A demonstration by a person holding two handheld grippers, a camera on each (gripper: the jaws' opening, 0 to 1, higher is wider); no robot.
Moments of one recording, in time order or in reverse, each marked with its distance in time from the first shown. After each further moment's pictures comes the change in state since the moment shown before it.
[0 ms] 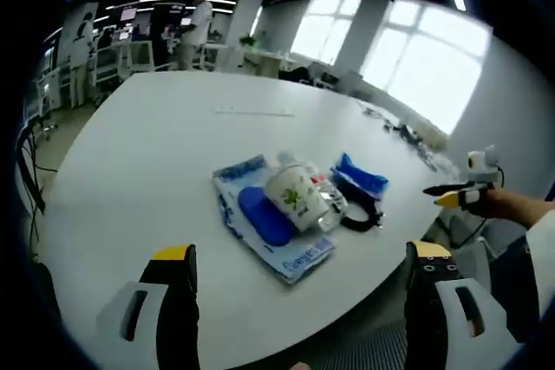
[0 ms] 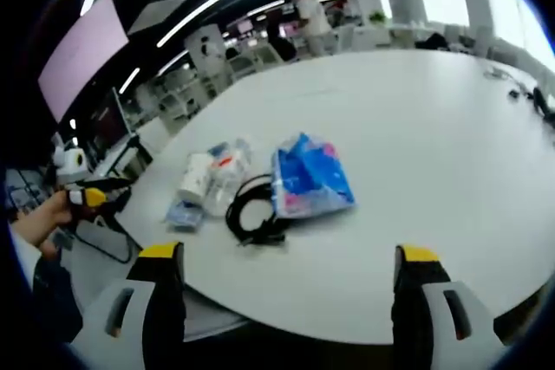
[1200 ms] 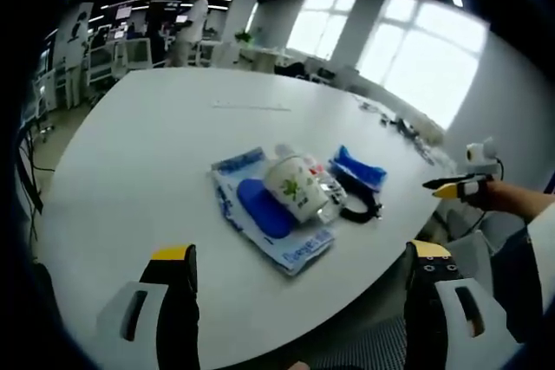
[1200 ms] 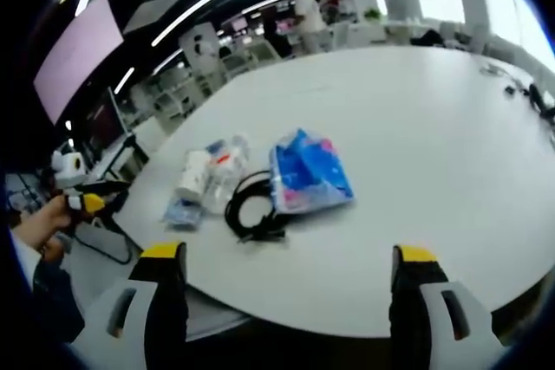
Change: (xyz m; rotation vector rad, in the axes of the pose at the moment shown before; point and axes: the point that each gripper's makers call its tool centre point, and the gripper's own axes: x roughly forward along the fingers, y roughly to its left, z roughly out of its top) left arm -0.001 0.005 -0.008 0.010 0.018 -0.018; right arm -0.002 0.002 -0.004 0.013 0.015 -0.023
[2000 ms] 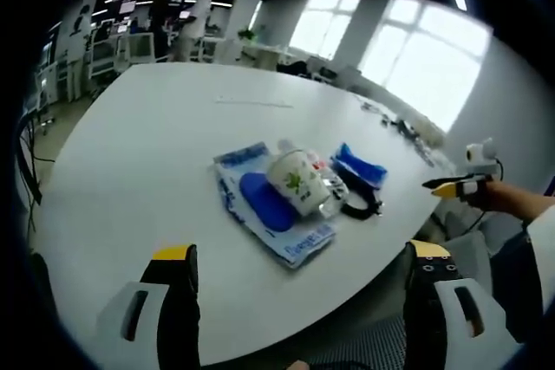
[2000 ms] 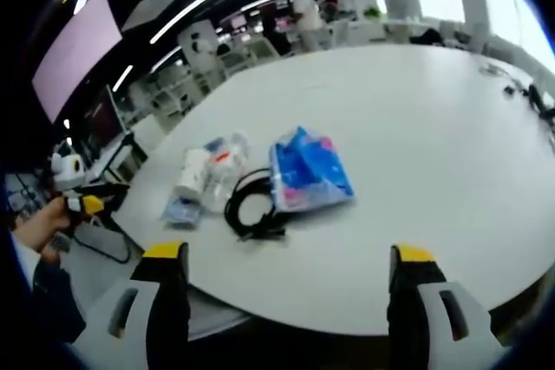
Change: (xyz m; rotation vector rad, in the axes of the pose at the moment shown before) left arm -0.003 0.003 -0.008 -0.025 0.008 -0.004; right arm 0.000 0.002 -0.002 0.000 0.015 -0.010
